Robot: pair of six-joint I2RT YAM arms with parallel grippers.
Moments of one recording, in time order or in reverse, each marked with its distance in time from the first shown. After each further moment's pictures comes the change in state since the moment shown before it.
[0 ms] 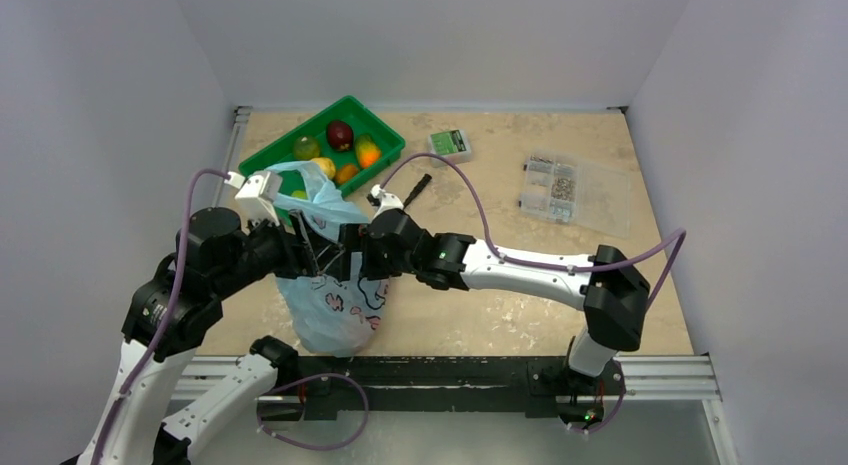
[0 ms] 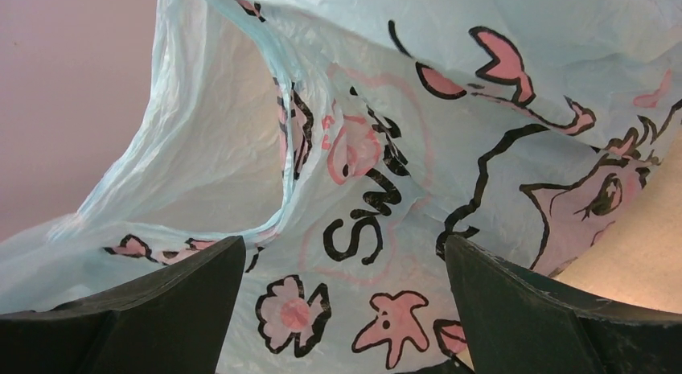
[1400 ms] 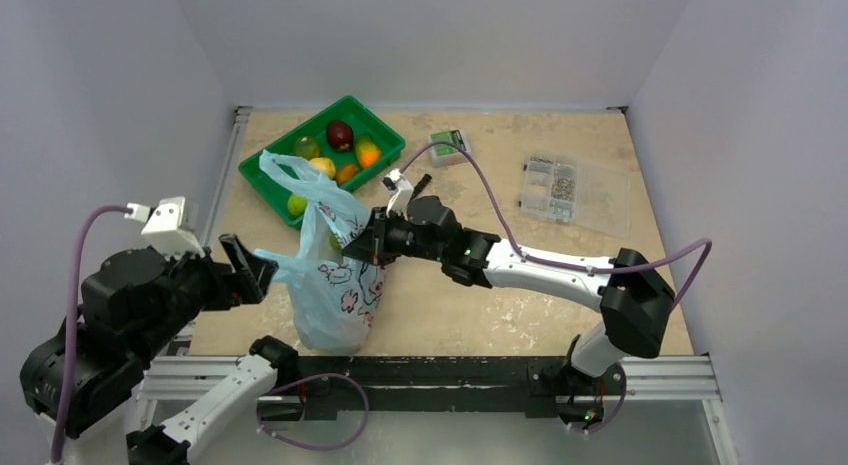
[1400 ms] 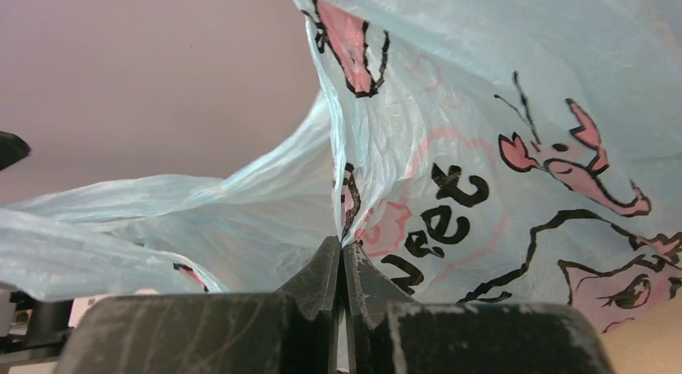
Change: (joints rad) left arm 0.000 0.021 0.426 -0.433 -0.294 0.079; right arm -0.078 -0.102 -0.159 0.372 -0.191 -0.098
